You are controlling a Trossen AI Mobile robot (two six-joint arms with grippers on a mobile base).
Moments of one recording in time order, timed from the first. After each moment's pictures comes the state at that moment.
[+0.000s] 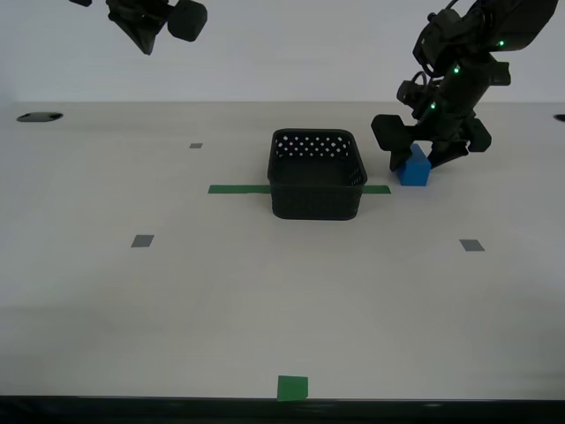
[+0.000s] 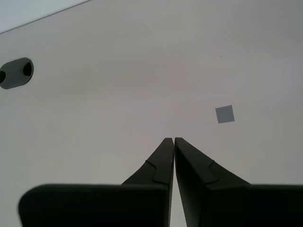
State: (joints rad) arm 0 0.24 2.13 1.22 -0.24 -0.10 0.08; arm 1 -0.27 2.03 1.76 -0.80 -0.33 -0.02
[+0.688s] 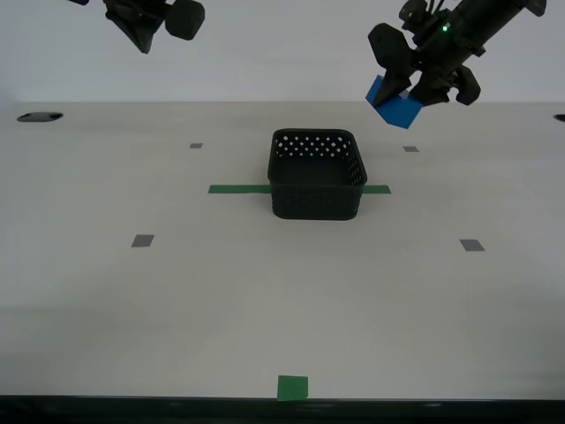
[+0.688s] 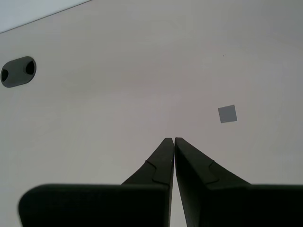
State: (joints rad) arm 0 0.26 1.88 1.22 -0.34 -0.40 0.11; arm 1 -0.27 2.02 1.76 -0.80 -0.33 -0.02
